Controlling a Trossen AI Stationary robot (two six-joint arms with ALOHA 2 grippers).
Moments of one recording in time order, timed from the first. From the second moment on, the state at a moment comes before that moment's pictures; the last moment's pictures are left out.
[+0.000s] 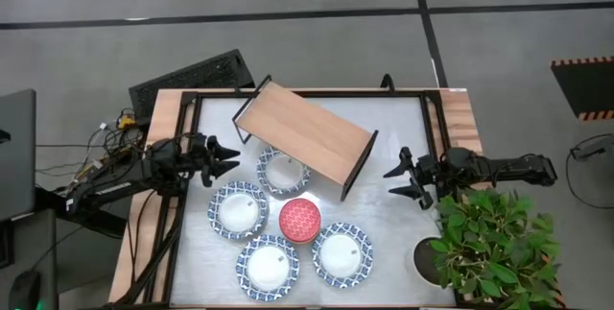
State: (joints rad) left arm 0.35 0.00 0.03 -0.01 0.21 -0.54; right arm 0.04 0.04 0.01 0.04 -0.18 0.16
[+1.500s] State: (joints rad) left arm 0.20 0.76 0.85 -0.97 0.12 -0.66; right arm 0.04 0.04 0.01 0.05 -0.18 0.16
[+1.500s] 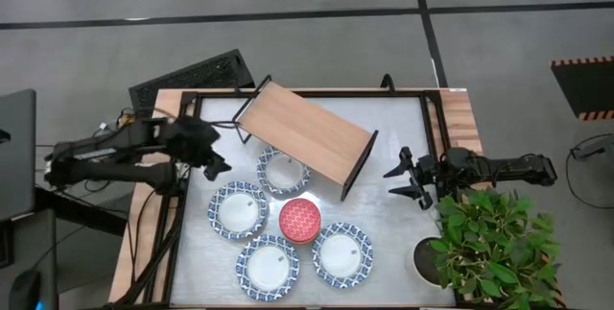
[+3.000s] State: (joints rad) left arm 0.14 1.08 0.58 -0.72 0.28 -0.46; right arm 0.04 0.04 0.01 0.06 -0.18 0.25
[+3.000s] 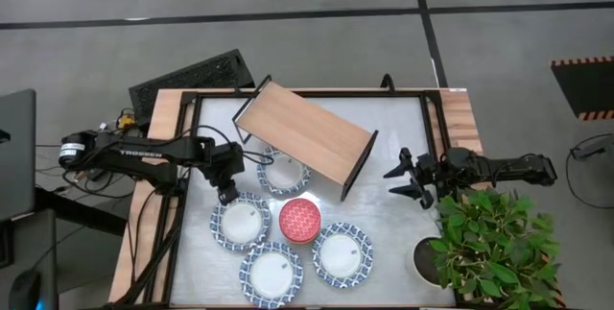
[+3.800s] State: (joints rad) left arm 0.14 1.08 0.75 -0.86 0.31 -0.46; right arm 0.04 0.04 0.01 0.11 -0.18 0.77
